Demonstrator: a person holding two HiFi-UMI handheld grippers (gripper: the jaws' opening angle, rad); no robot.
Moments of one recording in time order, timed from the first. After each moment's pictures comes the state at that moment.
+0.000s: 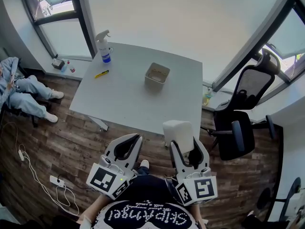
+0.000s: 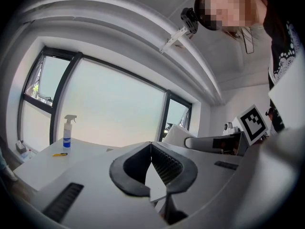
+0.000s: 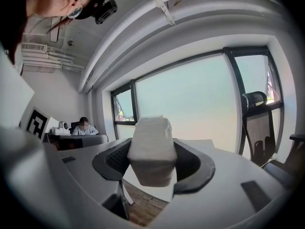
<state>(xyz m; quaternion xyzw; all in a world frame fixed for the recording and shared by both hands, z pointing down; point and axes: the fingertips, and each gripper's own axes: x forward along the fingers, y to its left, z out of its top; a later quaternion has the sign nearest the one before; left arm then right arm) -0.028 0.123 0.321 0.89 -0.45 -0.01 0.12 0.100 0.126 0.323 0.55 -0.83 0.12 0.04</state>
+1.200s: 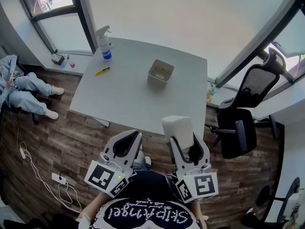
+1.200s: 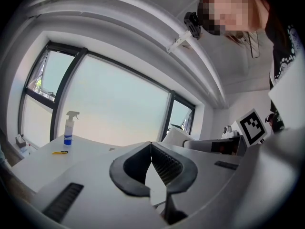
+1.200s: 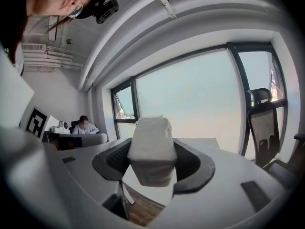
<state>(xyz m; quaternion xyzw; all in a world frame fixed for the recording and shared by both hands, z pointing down) -0.047 0.095 0.325 0.88 -0.45 -0.02 0.14 0.079 0.095 0.329 0.54 -0.83 0.13 0.06</state>
